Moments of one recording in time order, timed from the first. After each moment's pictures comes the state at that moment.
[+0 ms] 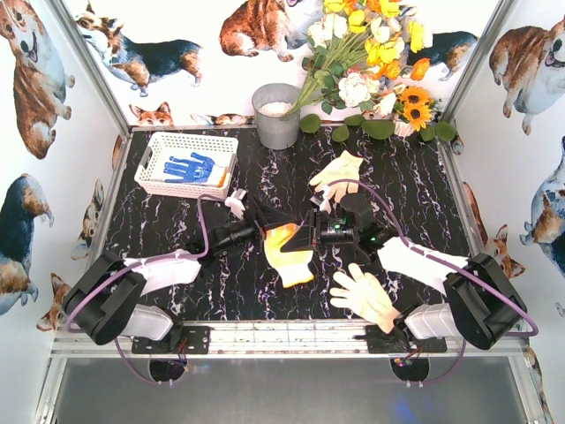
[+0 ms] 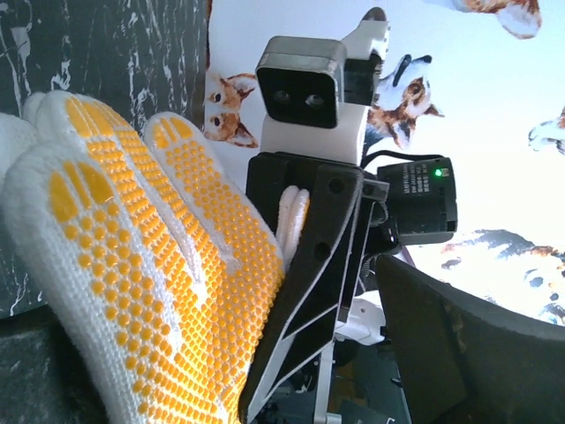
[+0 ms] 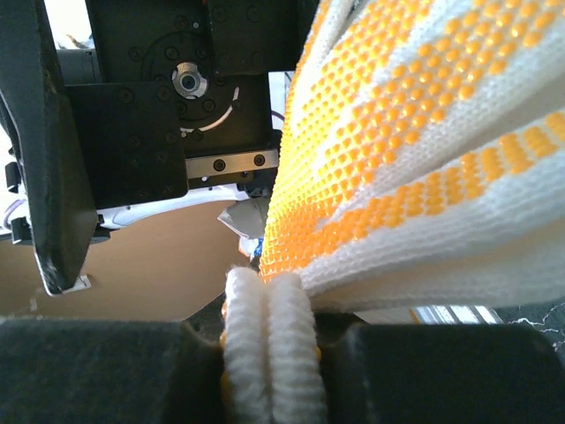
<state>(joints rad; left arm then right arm) -0.62 1.38 0.46 0.81 0.48 -1.60 0.59 1.31 0.60 0.34 -0.85 1.25</state>
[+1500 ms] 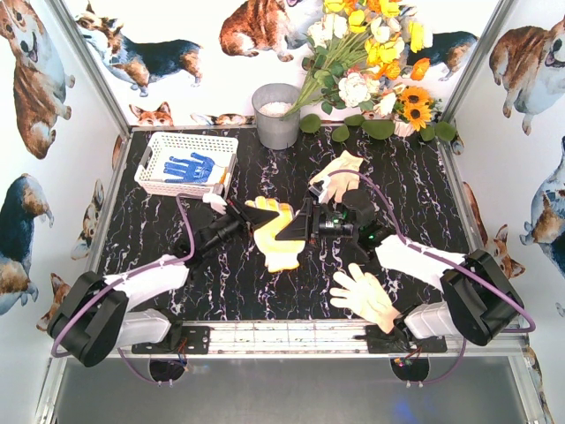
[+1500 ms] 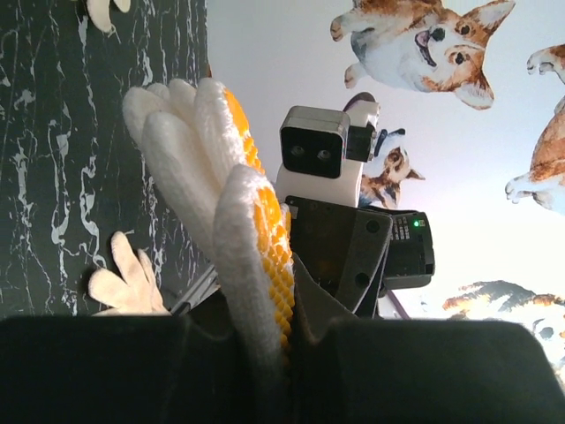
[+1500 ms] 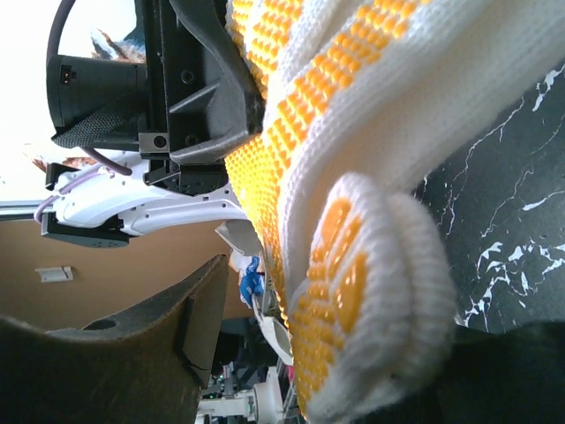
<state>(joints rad) -0.55 1.23 0.42 0.75 0.33 -1.55 0.59 1.34 0.62 0.49 -0.83 1.23</state>
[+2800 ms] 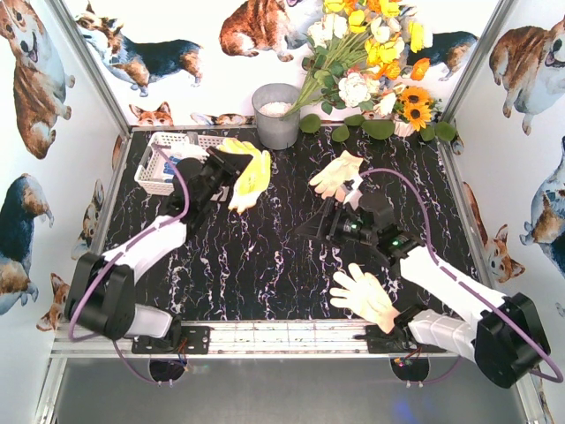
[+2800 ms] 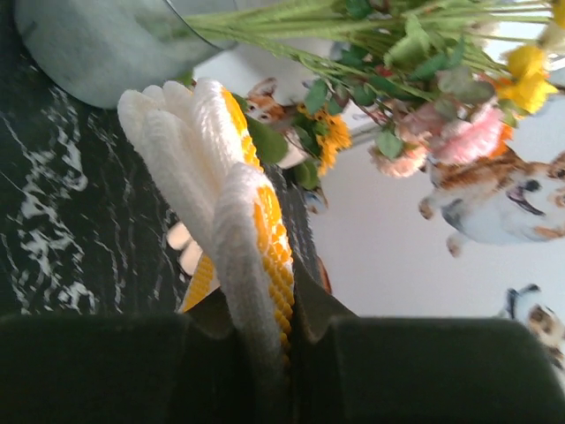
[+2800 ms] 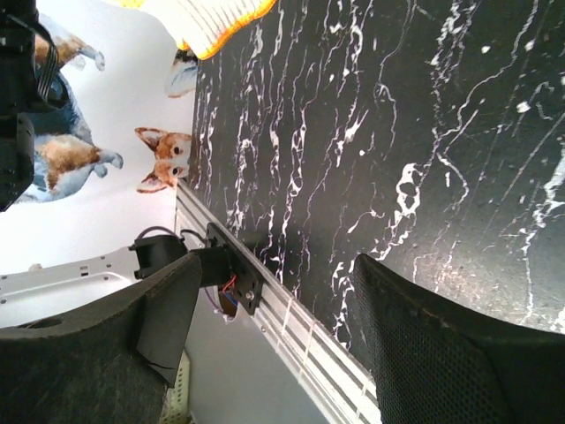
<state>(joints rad) -0.34 1.37 0.81 0.52 0.12 -1.07 0.53 1.07 0.62 0.03 -0.47 0.93</state>
